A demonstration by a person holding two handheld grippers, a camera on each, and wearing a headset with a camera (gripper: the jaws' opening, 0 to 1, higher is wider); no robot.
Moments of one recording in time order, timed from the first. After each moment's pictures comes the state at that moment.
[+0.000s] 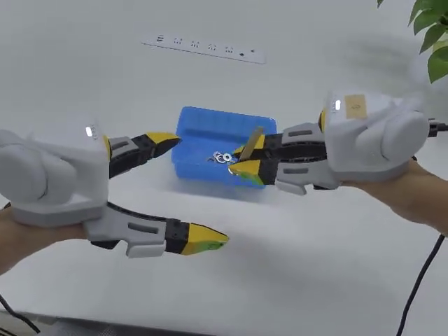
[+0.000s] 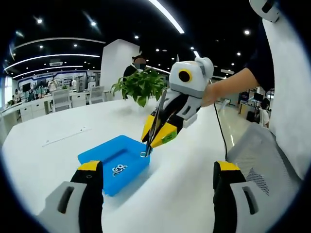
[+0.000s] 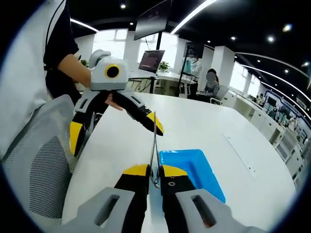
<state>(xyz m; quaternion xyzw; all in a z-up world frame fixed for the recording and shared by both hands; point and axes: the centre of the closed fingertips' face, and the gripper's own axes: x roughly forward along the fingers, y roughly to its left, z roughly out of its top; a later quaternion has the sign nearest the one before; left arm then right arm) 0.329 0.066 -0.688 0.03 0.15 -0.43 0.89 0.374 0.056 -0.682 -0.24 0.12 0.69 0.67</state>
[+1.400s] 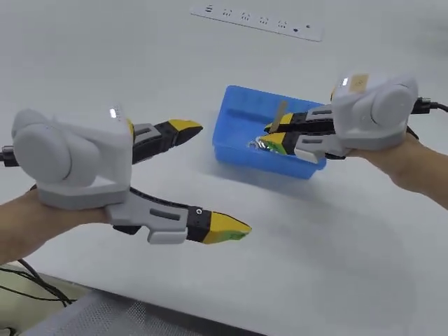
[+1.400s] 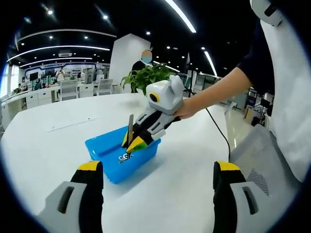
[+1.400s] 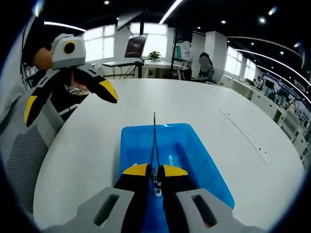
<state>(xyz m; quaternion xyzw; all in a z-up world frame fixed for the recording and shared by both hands) 0.329 0.080 -0.698 0.00 0.17 -0.40 0.90 0.435 0.080 -0.761 -0.23 0.18 0.67 0.68</state>
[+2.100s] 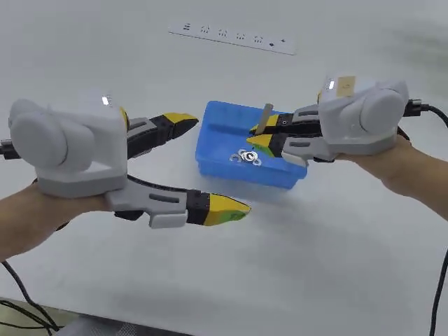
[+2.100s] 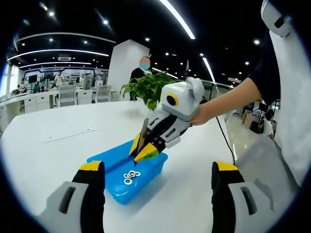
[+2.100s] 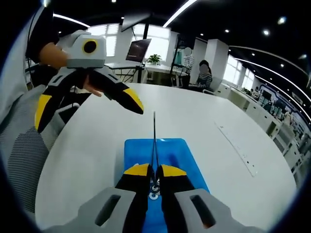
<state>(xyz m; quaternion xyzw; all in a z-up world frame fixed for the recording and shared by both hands) 0.372 0.077 -0.679 -0.01 0.14 -0.41 0.90 0.430 0.077 -0.726 -0.26 0.14 0.66 0.69</state>
